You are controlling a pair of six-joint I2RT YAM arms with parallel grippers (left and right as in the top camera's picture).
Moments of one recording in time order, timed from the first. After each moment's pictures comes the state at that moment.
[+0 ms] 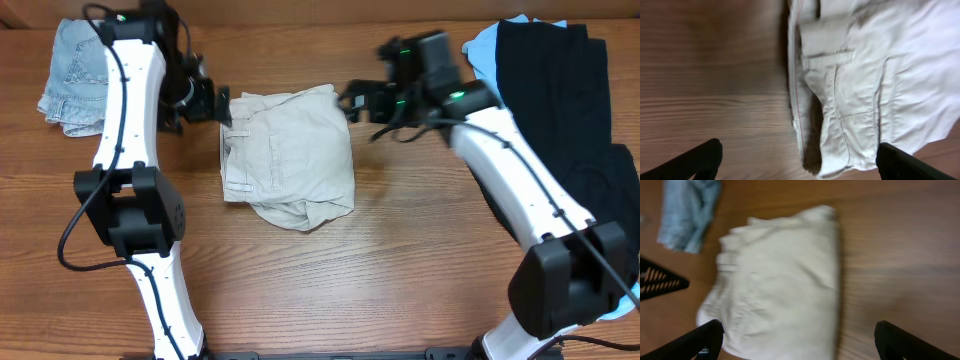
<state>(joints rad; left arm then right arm) 0.05 2.28 2.23 -1.58 0.18 -0.01 0.28 1.81 1.55 -0.68 -0.41 0.36</state>
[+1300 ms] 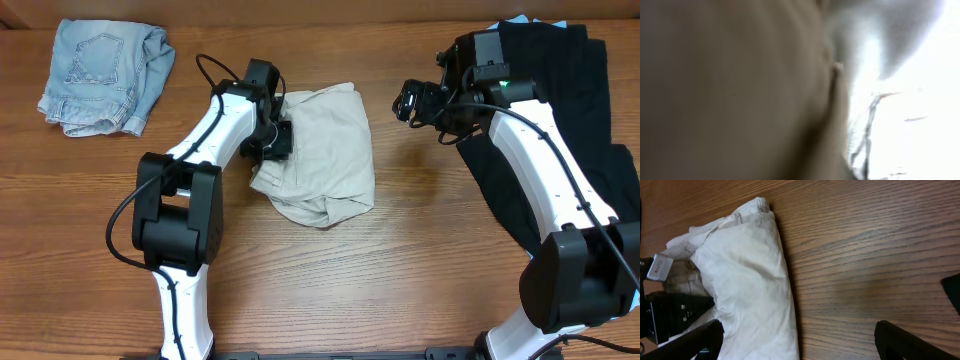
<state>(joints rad) -0.25 2.20 1.65 -0.90 0.16 -0.26 0.14 1.81 1.55 -0.84 -0.27 0.36</state>
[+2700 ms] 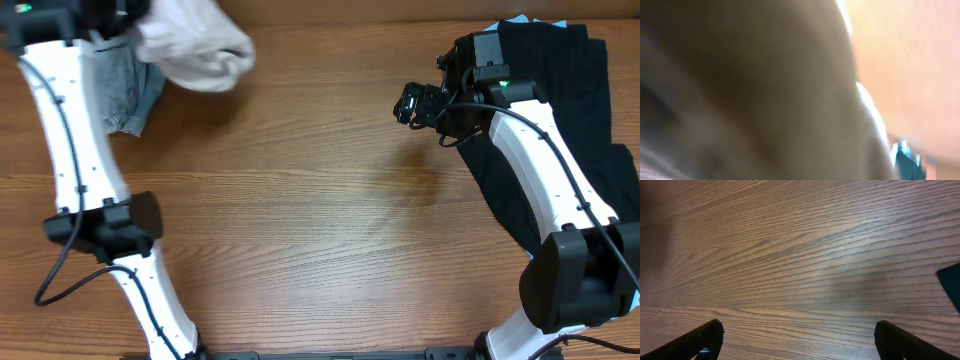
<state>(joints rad) 0.23 2.28 2.80 -1.22 0.33 -0.56 0.14 1.81 1.55 -0.87 -0.26 0.36</state>
